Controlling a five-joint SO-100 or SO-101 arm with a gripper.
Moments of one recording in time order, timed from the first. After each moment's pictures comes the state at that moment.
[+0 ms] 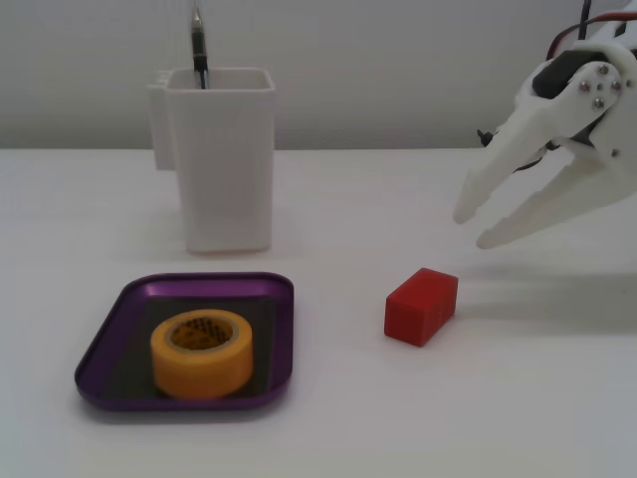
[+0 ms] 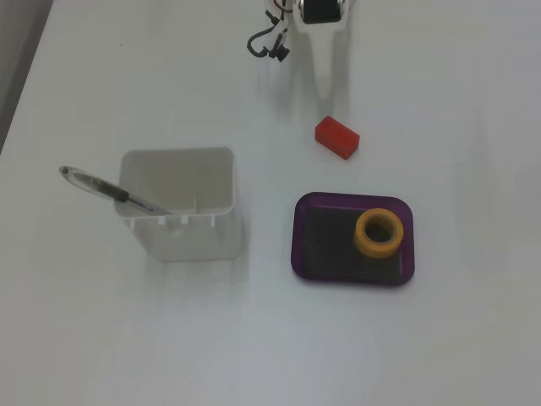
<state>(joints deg) -0.5 192.5 169.0 53.9 -1.7</state>
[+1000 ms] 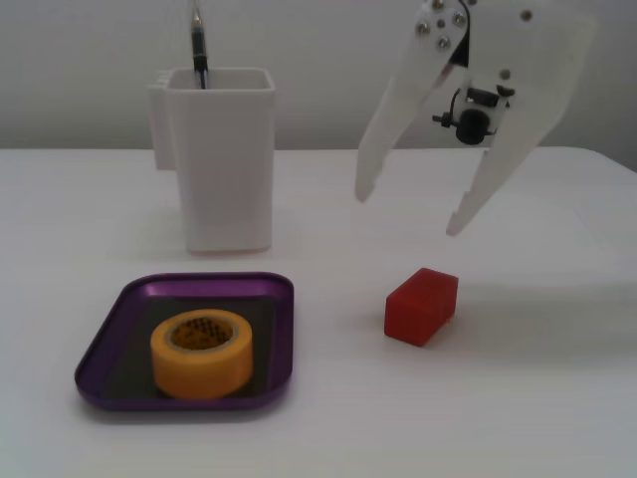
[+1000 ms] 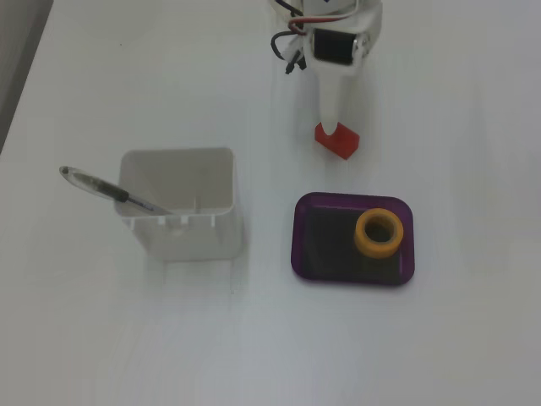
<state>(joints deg) -6.3 111.4 111.7 62.8 23.9</state>
